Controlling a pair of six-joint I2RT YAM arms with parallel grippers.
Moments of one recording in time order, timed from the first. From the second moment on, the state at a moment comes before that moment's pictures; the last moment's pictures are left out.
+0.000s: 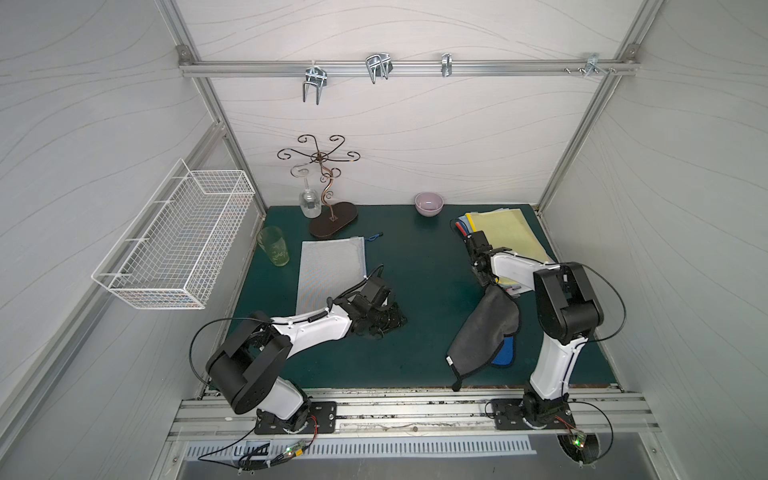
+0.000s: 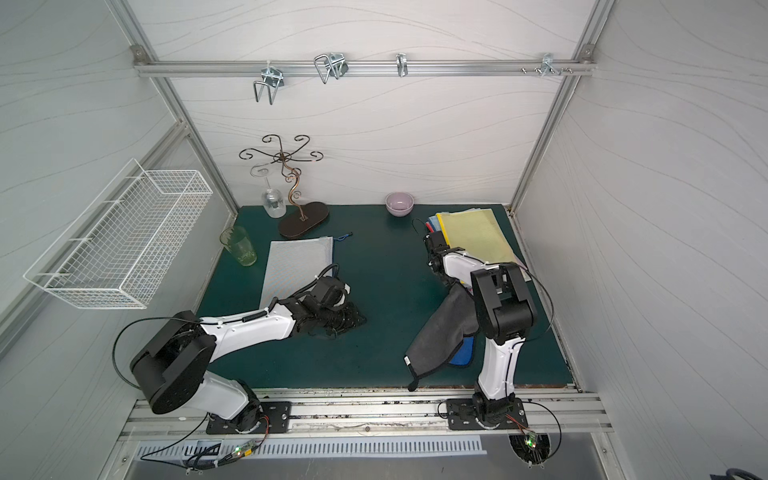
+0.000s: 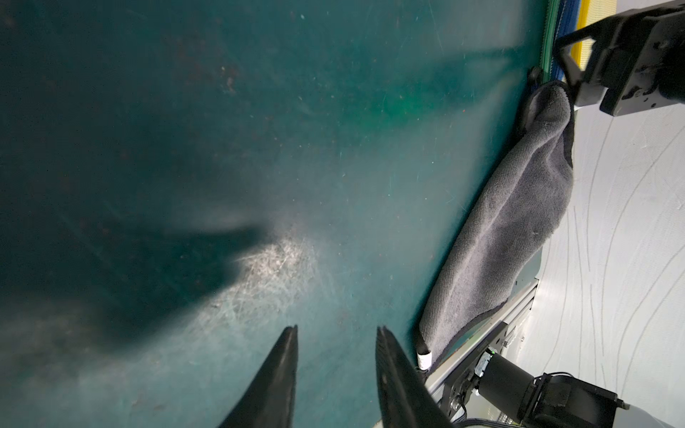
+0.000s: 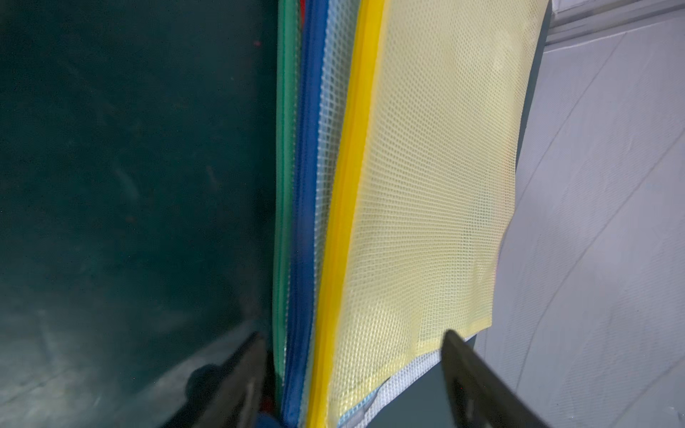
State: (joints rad) left arm -0.70 1.49 0.73 -0.17 0.31 -0.97; right arm 0.34 1.89 1.19 -0.46 0.64 -0.30
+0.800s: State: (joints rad) left arm -0.57 1.39 0.86 -0.65 0.02 -0.79; right arm 0.43 1.56 1.26 -0.72 -0.04 0.20
